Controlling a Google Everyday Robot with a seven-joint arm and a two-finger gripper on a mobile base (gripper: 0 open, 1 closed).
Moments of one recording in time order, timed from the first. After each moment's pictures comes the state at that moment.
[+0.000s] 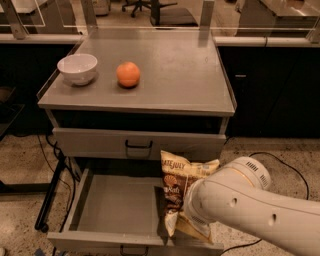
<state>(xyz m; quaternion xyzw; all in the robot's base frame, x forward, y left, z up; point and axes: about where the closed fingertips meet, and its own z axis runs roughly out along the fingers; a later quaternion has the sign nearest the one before) 0.407 -0.078 0.639 -0.55 0.81 0.00 0.19</state>
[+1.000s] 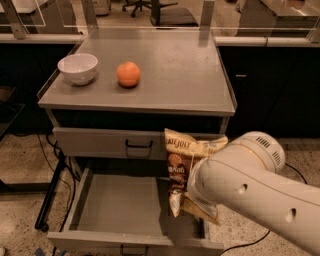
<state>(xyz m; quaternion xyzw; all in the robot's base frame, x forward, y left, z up) 0.427 -0.092 0.707 -0.54 0.81 -0.05 0.21</state>
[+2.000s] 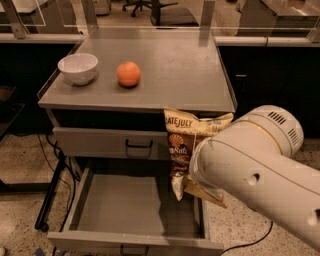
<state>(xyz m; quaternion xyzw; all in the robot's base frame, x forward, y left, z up) 0.441 -0.095 0.778 -0.55 0.79 -0.10 0.23</state>
